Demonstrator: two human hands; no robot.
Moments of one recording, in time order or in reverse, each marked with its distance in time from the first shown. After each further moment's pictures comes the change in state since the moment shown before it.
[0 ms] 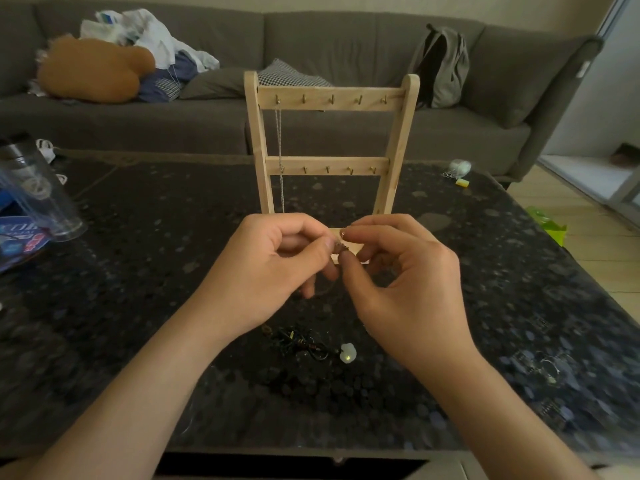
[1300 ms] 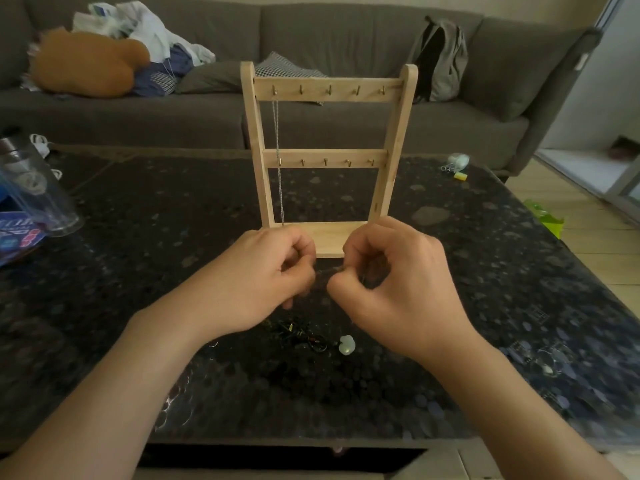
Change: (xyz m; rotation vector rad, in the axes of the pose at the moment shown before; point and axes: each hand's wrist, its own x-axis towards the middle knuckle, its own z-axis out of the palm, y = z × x) left_hand -0.001 0.000 -0.010 0.449 -0.208 -0.101; right_hand 0.005 -0.005 -0.006 -0.080 -0.184 -0.010
